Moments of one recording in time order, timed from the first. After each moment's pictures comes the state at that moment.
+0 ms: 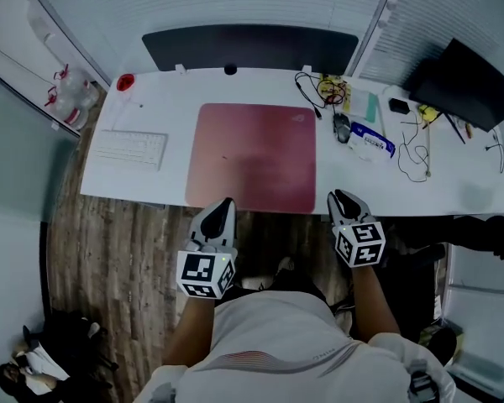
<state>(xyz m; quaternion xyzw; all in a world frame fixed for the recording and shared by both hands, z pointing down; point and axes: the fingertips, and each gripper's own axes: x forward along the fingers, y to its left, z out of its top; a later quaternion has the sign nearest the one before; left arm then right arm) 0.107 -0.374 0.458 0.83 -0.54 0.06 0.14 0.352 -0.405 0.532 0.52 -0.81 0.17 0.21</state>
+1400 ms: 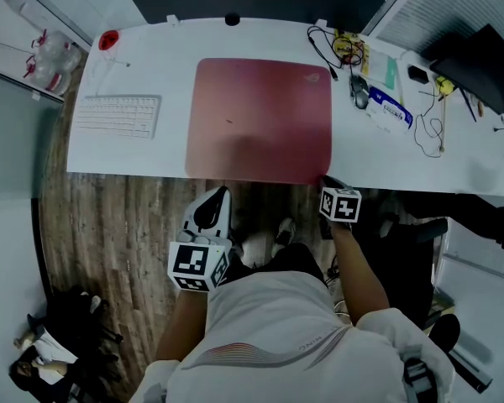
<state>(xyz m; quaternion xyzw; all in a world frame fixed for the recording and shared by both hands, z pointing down) 0.061 -0.370 0.518 0.83 -0.51 0.11 0.21 0.335 -0.399 0.730 0.55 -0.68 0.38 0.32</state>
